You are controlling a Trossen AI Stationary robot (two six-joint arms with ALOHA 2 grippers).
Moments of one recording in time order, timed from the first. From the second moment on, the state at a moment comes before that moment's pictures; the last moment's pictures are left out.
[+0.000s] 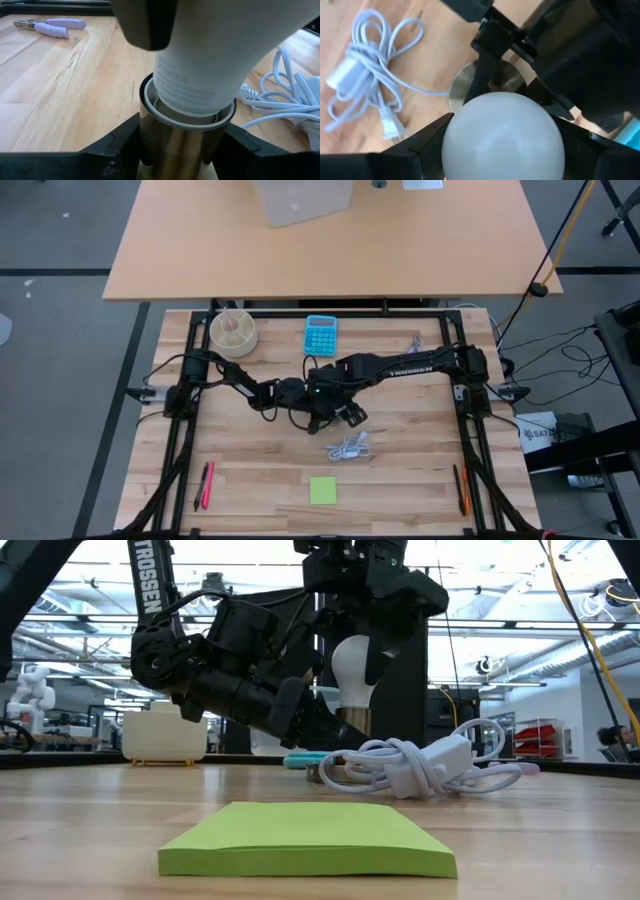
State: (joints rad) left arm 0.04 2.08 0.75 1.03 0.17 0.01; right arm 0.00 1.98 1.73 -1.04 0.02 -0.58
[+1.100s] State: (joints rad) left arm 0.04 2.08 0.75 1.03 0.18 0.00; right arm 0.05 1.98 1.73 -1.03 0.15 -0.85
